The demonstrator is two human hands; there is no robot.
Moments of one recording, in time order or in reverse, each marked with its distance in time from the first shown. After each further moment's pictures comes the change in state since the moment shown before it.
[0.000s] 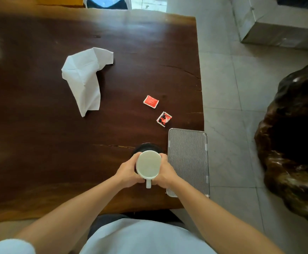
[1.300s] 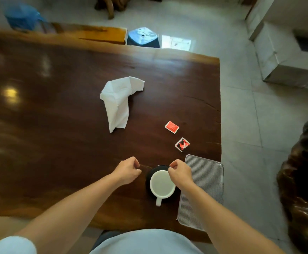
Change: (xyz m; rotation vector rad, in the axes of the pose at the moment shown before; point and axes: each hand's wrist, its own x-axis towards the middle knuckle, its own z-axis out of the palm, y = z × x) left_hand -0.015 0.017 -0.085 0.109 0.174 -0.220; right_hand 0.010 -0.069 -0.039 -0.110 0.281 0.073
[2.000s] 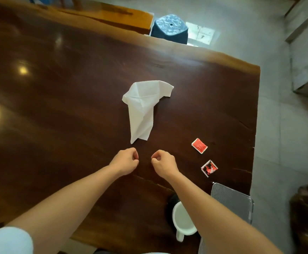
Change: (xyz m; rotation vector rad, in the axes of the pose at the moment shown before) left_hand 0.091 -0.049 -0.123 0.030 0.128 -0.052; right_hand 0.076 -0.176 0.073 -0.061 -0.236 -0.202
